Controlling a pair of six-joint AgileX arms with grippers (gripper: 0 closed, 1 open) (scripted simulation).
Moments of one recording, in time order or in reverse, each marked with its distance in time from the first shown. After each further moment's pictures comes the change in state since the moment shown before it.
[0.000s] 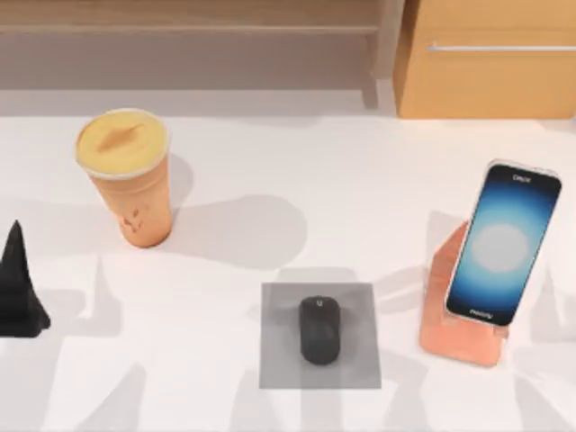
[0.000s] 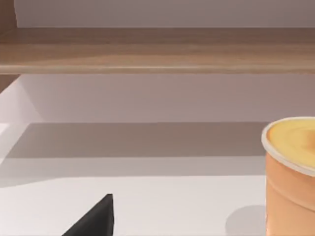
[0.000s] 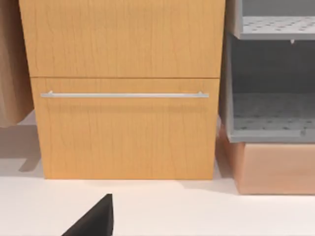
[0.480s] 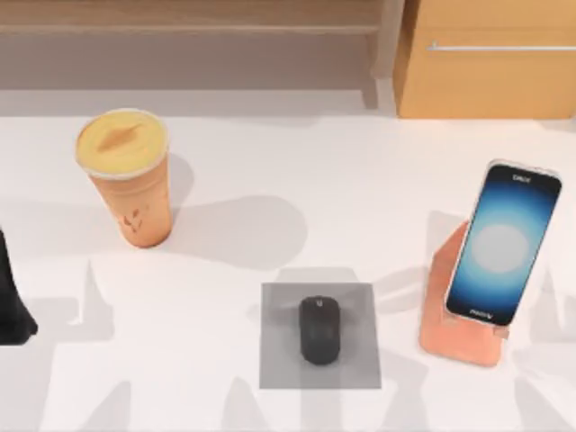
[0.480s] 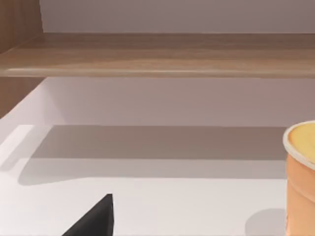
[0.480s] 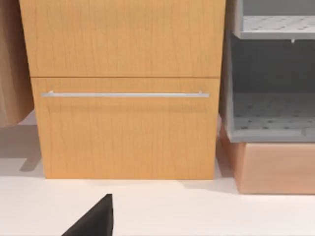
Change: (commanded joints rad) left arm 0.036 -0.158 0.005 -0.145 -0.016 0.003; right arm 0.000 0.000 0.000 0.000 0.000 0.000
